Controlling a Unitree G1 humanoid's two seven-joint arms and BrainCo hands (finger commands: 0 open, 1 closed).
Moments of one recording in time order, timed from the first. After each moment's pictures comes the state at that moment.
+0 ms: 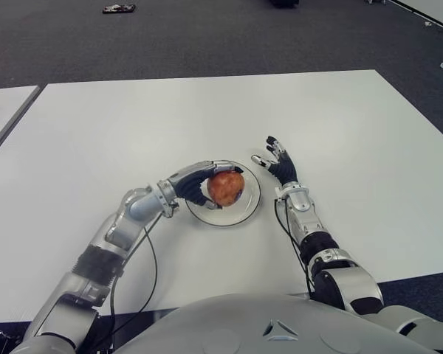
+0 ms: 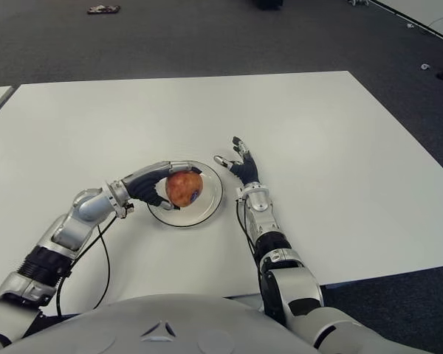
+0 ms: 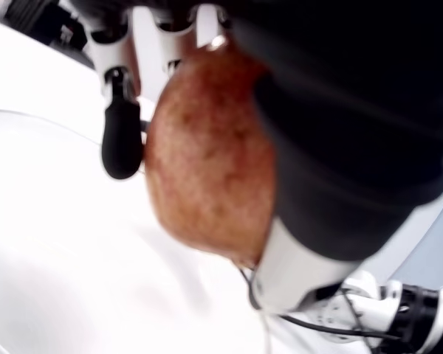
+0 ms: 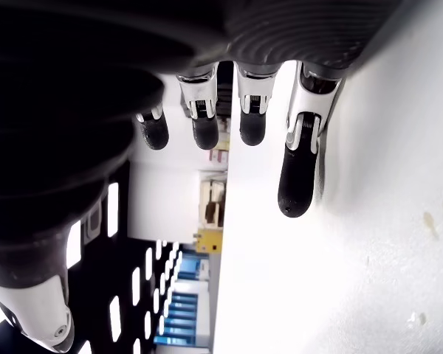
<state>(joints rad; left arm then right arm) -0.09 0.50 -0.31 0.05 0.24 -0.46 -0.45 -0.35 -0.01 0.00 0.90 -0.07 -0.40 -0.01</state>
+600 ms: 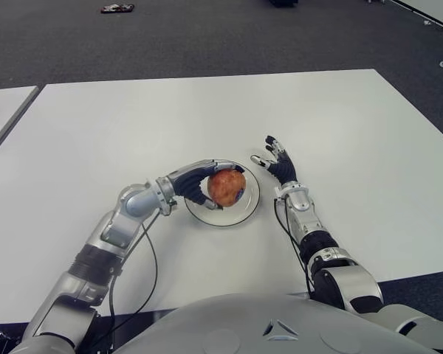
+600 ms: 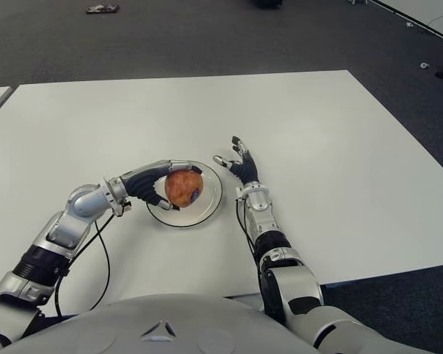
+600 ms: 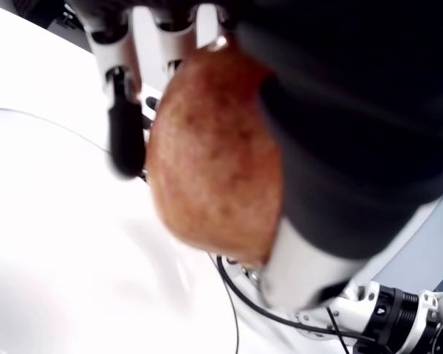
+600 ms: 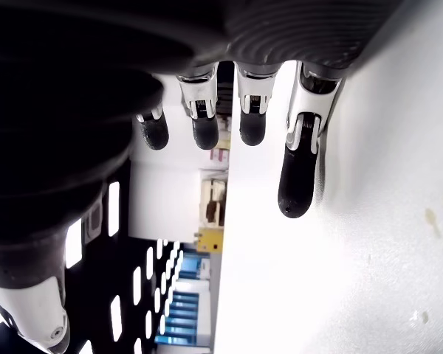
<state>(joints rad) -0.10 0.50 -0.28 0.00 0.21 -0.40 -0.53 -0.36 -0.02 0.00 0.92 -0.07 -0.41 0.00</state>
